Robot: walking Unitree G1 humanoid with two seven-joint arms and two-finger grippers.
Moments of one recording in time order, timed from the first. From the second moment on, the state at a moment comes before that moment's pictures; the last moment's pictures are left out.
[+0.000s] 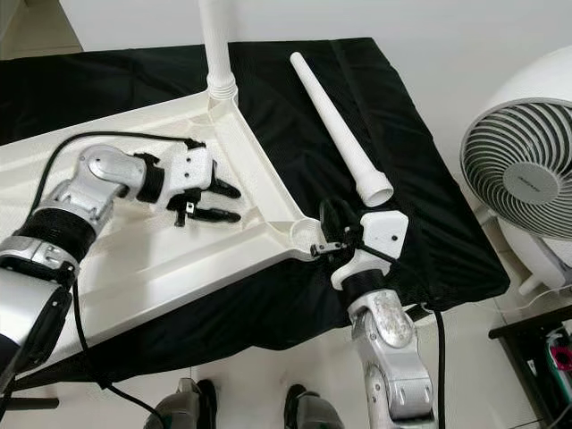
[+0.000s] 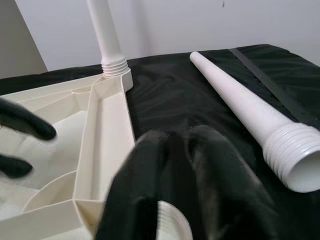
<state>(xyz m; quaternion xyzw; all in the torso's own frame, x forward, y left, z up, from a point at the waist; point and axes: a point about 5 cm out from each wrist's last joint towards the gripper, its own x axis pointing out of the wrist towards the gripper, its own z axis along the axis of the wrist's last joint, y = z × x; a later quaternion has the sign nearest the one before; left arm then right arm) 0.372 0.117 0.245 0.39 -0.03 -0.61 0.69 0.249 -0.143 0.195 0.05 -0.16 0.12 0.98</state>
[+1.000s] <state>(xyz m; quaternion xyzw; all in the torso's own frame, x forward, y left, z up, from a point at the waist) 0.330 0.068 0.244 0.20 -0.13 -0.64 0.73 0.306 -0.184 0.183 0.11 -0.14 -0.05 0.98</state>
